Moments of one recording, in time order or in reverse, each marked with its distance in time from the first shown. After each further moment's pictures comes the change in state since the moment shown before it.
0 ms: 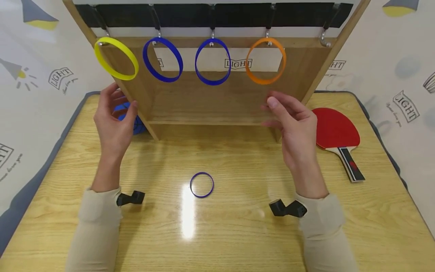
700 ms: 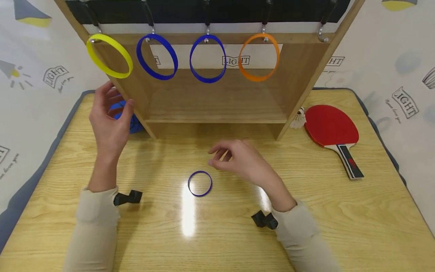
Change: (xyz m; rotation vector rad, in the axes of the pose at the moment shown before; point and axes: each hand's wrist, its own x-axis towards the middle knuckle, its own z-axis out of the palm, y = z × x) left_hand 0.000 0.003 0.001 -0.001 -0.001 -0.003; right_hand -0.033 0.057 0.030 -1.148 -0.709 0.172
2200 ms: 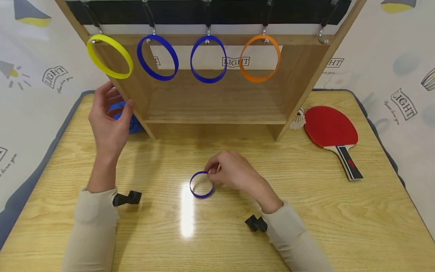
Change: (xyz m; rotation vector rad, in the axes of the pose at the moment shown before) left_hand 0.005 -0.037 0.001 0.012 -0.004 0.001; right_hand 0.009 0.003 0.031 -0.071 -0.104 0.085
